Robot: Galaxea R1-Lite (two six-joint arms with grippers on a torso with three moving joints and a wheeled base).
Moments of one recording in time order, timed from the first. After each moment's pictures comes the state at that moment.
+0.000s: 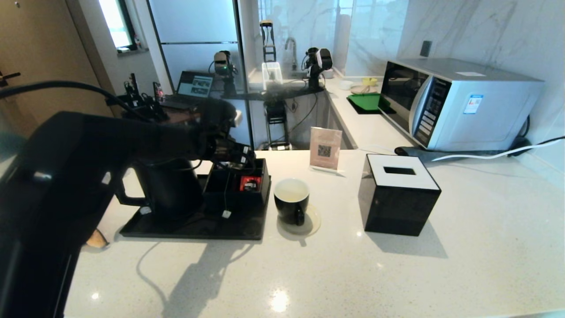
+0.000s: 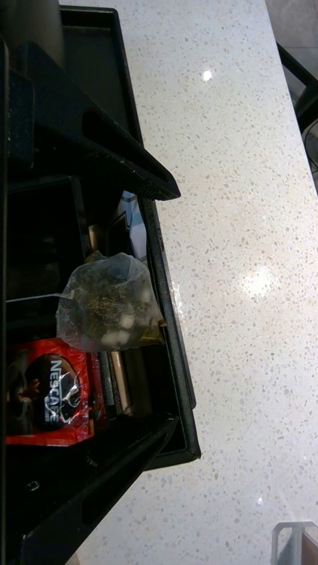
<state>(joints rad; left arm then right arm) -0.30 2.30 -1.82 0.08 0.14 0.02 0.00 0.00 0.00 0.00 0.01 -0.02</state>
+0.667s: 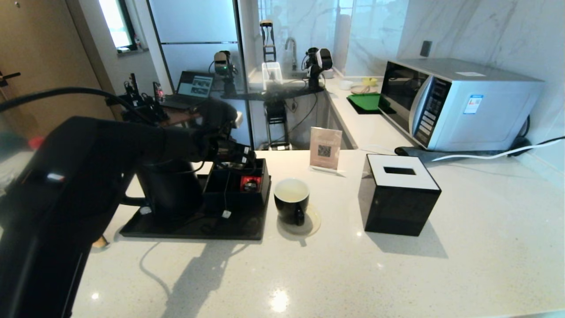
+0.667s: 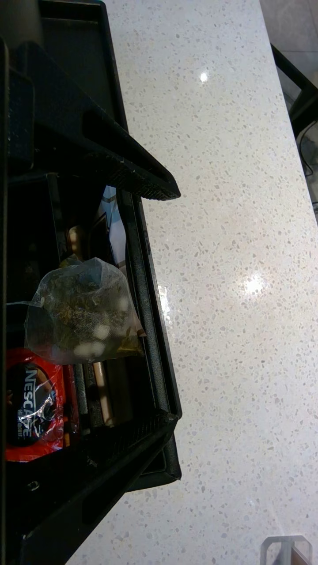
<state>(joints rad) -0.29 2.34 -1.85 0.06 0.14 0.02 0.00 0.00 0.00 0.00 0.01 -0.02</state>
